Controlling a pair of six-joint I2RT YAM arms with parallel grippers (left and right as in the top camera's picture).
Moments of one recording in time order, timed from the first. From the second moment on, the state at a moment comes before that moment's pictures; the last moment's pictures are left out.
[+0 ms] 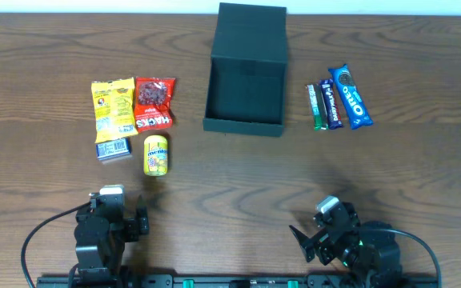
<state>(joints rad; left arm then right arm) 0.04 0.01 0.17 -0.76 -0.04 0.04 0.31 0.01 0.19 -0.82 -0.28 -0.14</state>
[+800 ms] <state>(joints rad) 0.04 0.01 0.17 -0.76 -0.04 0.04 0.31 0.01 0.19 -0.82 -0.27 -0.15</state>
